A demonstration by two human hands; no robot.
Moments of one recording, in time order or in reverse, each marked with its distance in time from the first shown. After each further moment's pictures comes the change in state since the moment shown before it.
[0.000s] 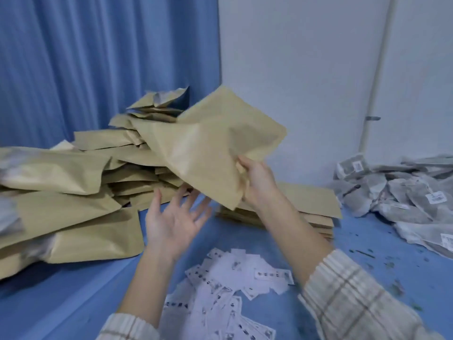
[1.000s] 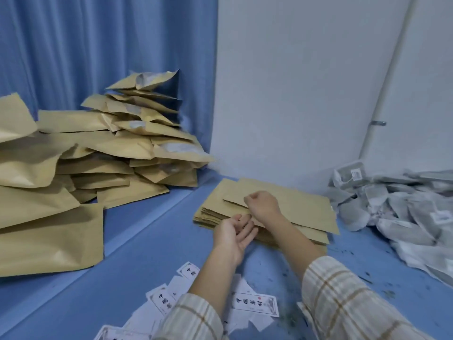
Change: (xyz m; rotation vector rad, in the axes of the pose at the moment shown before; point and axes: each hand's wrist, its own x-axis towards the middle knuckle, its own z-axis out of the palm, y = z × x) left_hand 0.108 -0.145 0.020 0.153 0.335 -0.236; right_hand 0.093 0.022 -0.124 -1.633 0.102 -0.094
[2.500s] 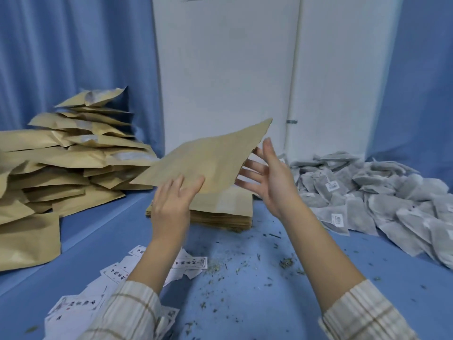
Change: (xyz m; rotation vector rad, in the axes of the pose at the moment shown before) left_hand -0.108 -0.024 0.021 1.495 0.238 1.848; right_hand -0.167 0.038 -0.183 1.356 0.036 -0.127
